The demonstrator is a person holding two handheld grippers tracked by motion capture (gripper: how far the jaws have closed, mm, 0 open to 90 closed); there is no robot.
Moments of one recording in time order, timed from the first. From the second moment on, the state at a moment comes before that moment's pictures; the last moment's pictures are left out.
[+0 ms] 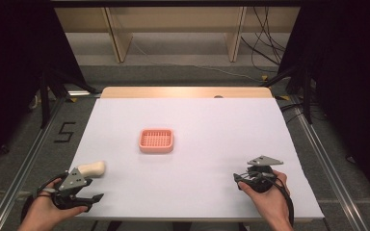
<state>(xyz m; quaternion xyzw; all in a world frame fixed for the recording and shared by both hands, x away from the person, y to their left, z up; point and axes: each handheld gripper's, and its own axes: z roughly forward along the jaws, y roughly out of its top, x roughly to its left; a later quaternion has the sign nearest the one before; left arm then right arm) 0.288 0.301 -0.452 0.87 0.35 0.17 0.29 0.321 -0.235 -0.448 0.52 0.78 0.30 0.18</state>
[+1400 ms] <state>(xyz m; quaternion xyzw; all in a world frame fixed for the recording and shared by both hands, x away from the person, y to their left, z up) 0.361 0.311 -0.420 0.96 0.24 0.11 0.11 0.321 -0.234 -0.449 0.52 0.78 0.29 0.17</state>
